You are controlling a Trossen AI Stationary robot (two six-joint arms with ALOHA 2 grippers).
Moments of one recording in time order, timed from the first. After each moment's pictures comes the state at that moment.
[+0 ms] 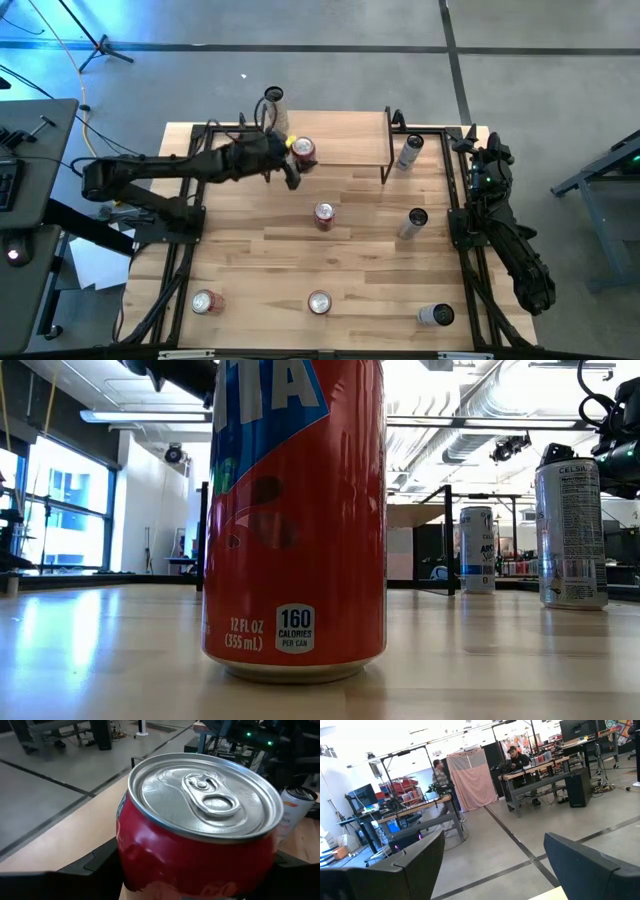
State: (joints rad) left arm 0.26 1.28 0.89 0.08 -0.20 -0.07; right arm -1.21 0.06 0.02 0.20 0.55 0.24
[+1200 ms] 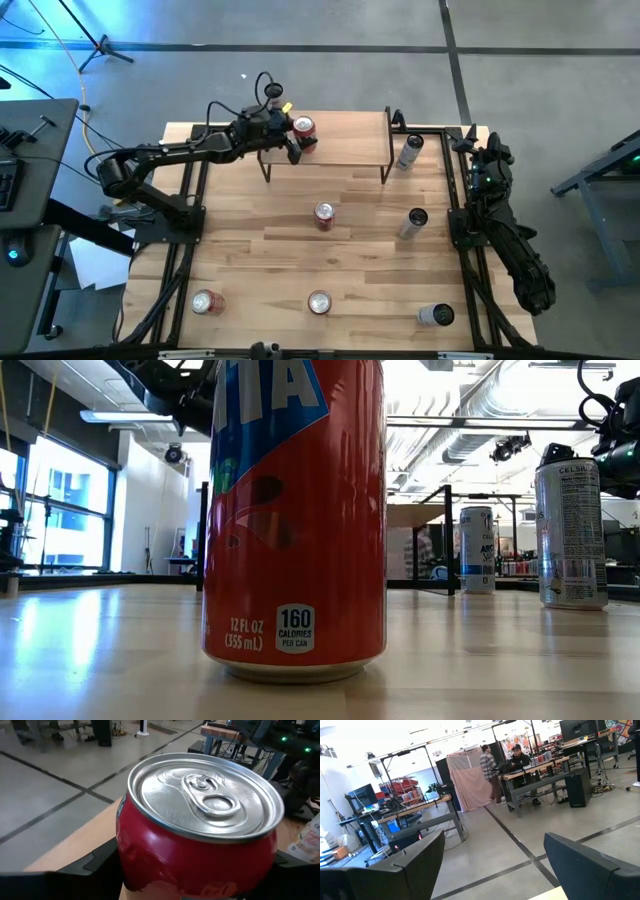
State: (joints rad) left arm 0.54 1.43 0.89 0.24 0.08 -0.06; right arm -1.21 0.07 0.02 0.20 0.55 0.24
